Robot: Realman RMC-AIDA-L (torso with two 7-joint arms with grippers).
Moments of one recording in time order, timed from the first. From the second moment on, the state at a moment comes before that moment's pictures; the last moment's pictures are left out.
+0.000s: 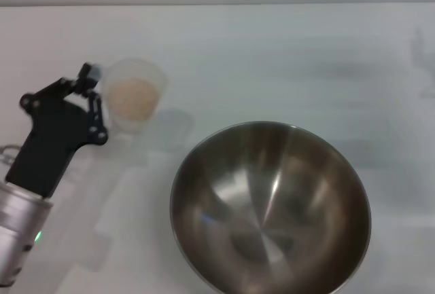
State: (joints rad) left arm -0.27 -2.08 -0.38 -0.31 2.18 1.54 0.23; right arm 0.45 2.08 -1.68 -0.23 0.41 -1.35 0.08
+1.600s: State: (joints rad) left arm -0.45 -2.08 -0.24 -0.18 2.56 1.70 1.51; right arm 0.48 2.07 -1.68 -0.22 0.41 -1.35 -0.04
